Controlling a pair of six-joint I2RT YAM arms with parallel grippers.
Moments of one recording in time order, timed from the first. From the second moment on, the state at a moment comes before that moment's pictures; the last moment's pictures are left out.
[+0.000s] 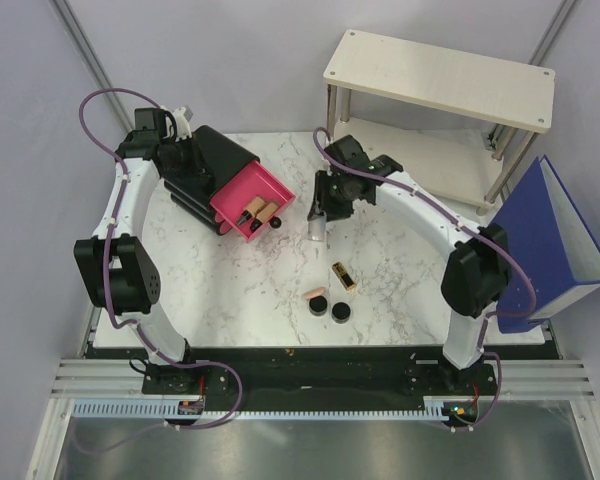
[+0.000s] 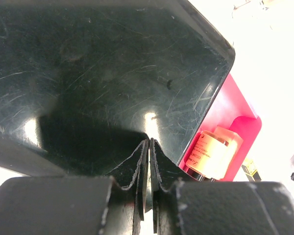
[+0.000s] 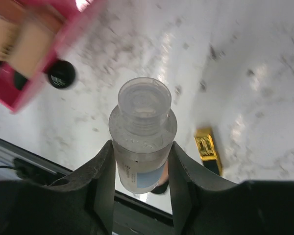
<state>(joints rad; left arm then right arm) 0.06 1.78 1.68 -0.74 0.39 -0.13 0.60 1.83 1.65 -0.86 -0.11 0.59</state>
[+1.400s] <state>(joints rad) 0.06 1.79 1.69 -0.75 0.40 -0.12 0.72 2.35 2.17 -0.35 -0.25 0.95</state>
